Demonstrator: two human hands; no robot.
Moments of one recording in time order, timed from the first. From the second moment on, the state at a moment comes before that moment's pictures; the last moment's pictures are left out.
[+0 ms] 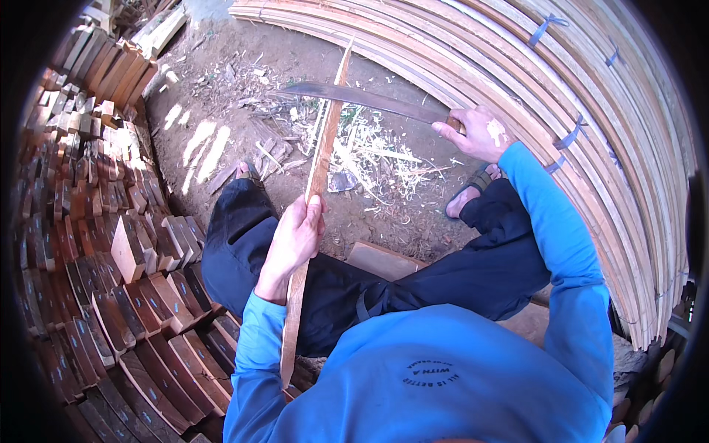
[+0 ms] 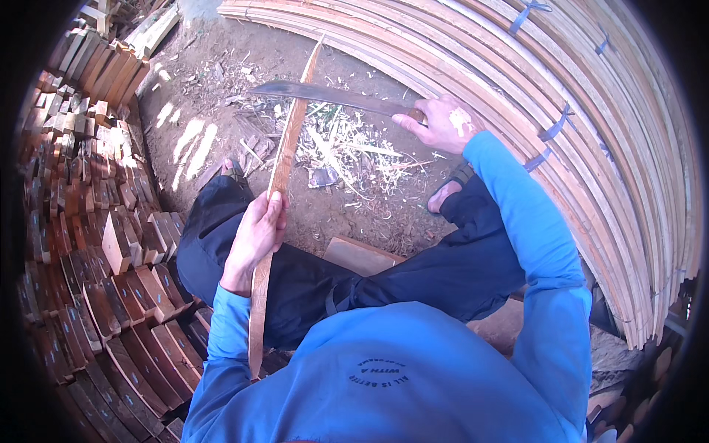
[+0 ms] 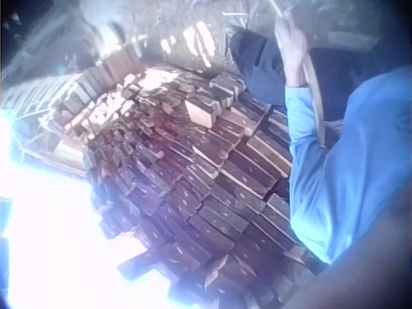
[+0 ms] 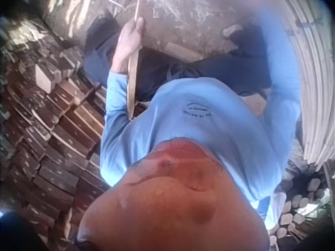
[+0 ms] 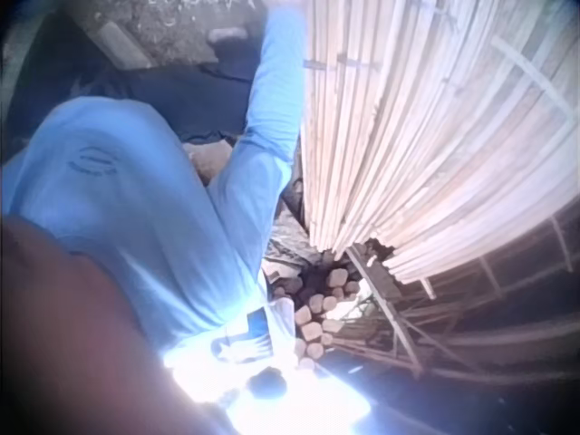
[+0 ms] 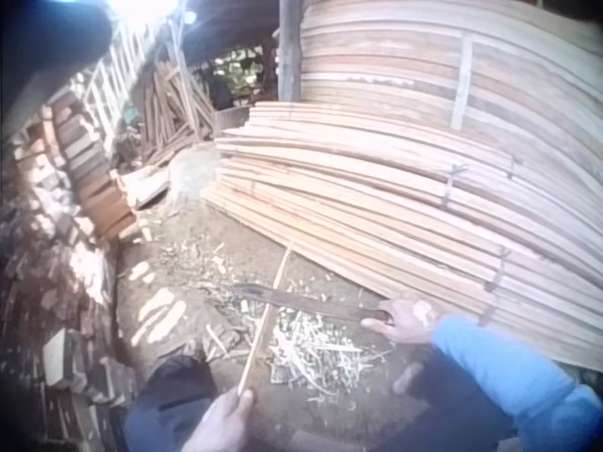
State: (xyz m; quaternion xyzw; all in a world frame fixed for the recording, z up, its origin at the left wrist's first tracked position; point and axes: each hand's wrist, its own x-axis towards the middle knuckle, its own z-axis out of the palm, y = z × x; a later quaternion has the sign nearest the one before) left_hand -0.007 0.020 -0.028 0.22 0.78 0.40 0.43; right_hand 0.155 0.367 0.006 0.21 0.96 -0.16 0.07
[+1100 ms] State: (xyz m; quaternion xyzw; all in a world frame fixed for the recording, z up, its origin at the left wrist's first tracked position) left_hand 0.005 0.012 -0.031 0.33 0.76 0.38 0.40; right_hand 0.109 0.393 -0.029 0.30 0.92 -0.24 0.09
